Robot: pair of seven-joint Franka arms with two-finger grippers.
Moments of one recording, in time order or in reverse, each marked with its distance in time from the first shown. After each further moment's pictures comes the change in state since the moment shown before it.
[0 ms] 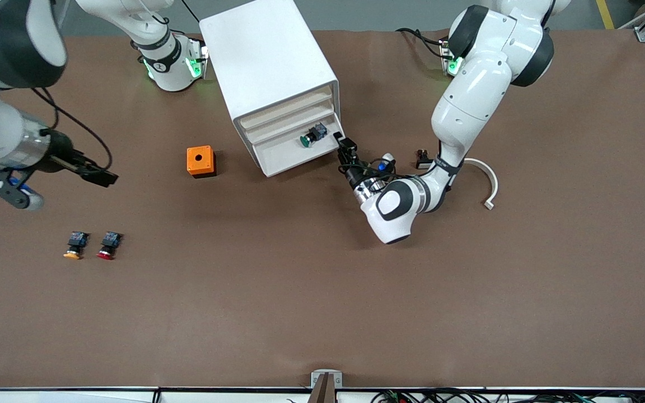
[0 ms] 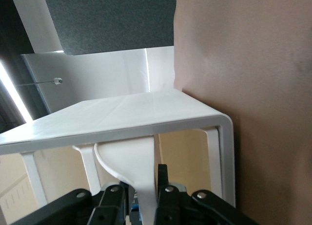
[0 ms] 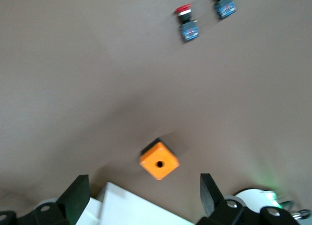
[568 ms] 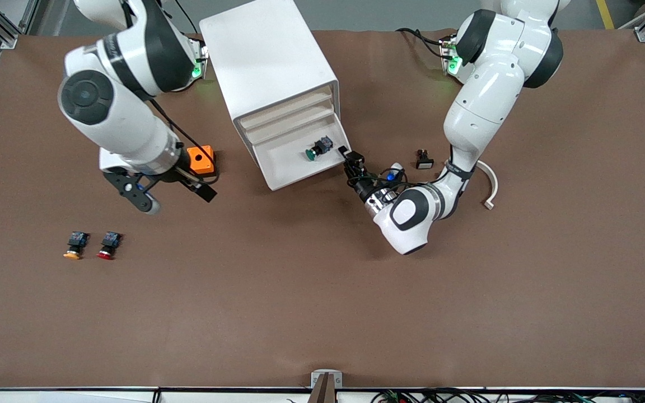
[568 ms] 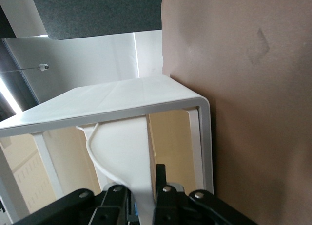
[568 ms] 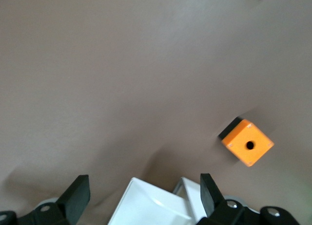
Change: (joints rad) left arm 0.055 0.000 0.004 0.025 0.000 0.031 0.000; right arm 0.265 0.085 0.004 -0.081 0.027 0.300 0.372
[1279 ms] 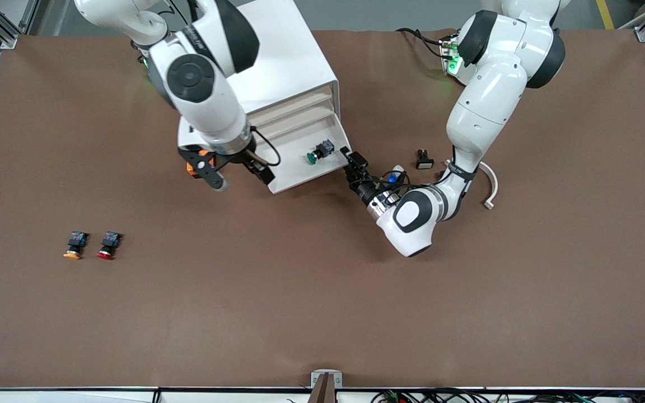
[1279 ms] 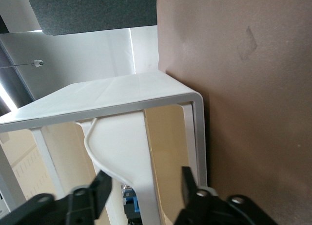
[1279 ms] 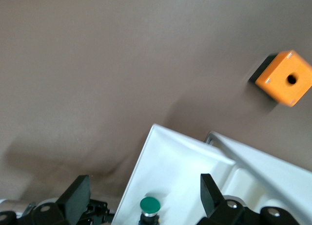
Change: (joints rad) left arm 0.006 0.000 0.002 0.002 0.000 0.022 0.002; right arm 0.216 0.039 0.000 -0.052 0.008 0.104 0.281
